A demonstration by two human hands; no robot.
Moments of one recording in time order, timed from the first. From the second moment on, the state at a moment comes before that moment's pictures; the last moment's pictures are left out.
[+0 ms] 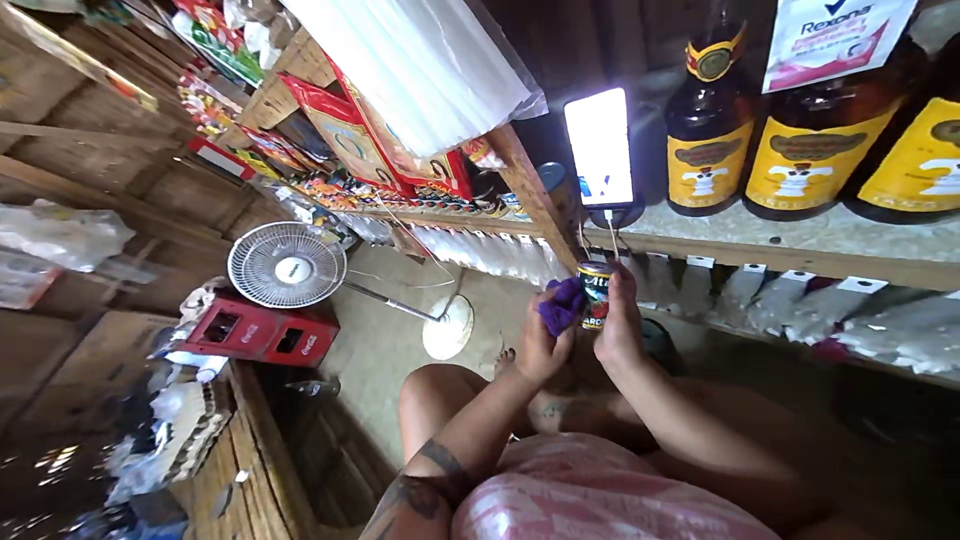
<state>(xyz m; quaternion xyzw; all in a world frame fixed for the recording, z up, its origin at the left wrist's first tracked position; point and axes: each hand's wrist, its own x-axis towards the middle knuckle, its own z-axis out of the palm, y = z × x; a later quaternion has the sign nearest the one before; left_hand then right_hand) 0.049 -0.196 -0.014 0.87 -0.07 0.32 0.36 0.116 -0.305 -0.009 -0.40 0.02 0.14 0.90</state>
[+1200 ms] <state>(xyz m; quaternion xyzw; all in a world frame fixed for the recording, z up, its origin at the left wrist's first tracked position) 0.045 -0.200 -0.014 0.84 -0.05 0.29 0.45 0.107 -0.306 -0.008 -0.37 -0.05 0.11 0.92</state>
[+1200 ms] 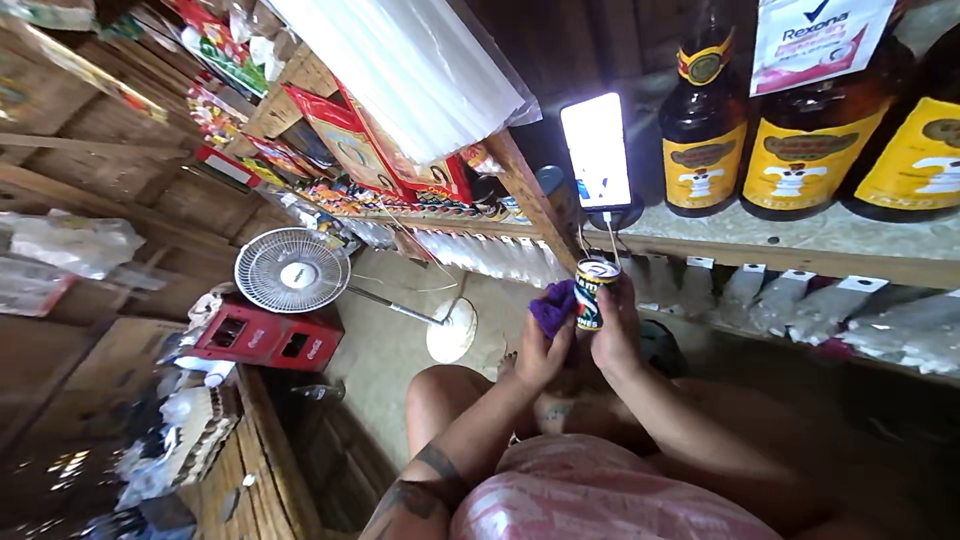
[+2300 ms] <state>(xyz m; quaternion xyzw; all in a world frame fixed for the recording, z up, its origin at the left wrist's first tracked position) 0.053 -0.188 0.003 0.83 -0.02 0.30 0.46 0.105 -0.302 -0.009 -0.39 -0.06 0.22 0.89</state>
